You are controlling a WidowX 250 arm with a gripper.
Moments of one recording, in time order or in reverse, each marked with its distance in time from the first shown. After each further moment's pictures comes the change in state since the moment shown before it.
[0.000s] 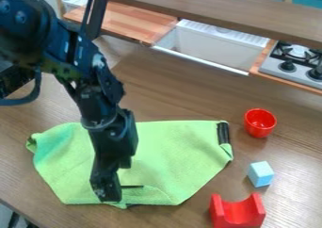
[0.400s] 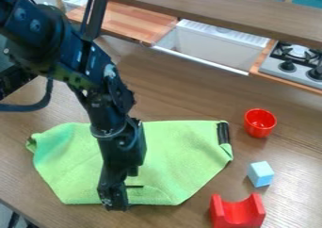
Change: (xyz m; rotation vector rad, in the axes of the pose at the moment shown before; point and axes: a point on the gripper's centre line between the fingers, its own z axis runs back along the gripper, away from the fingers) arm 0.009 -0.003 -0.009 -0.004 0.010 -0.023
